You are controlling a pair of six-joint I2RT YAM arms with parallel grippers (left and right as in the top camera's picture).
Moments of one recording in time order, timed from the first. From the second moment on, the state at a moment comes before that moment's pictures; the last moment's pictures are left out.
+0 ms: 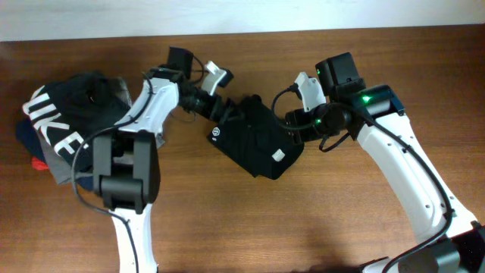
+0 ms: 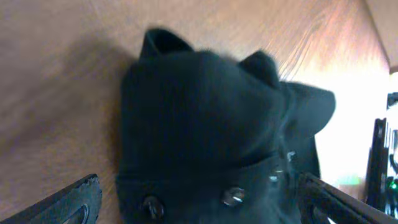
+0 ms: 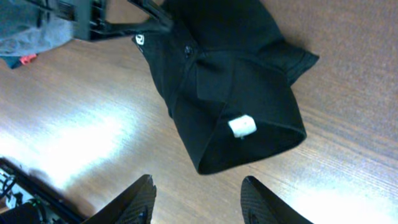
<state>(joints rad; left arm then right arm) -0.19 2.25 1.76 -0.82 0.81 0.37 0.28 1.59 1.48 -1.07 -0.36 0.08</state>
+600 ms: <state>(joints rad) -0.24 2.38 1.79 -1.00 0.95 0.35 0.28 1.59 1.48 -1.10 -0.36 0.08</state>
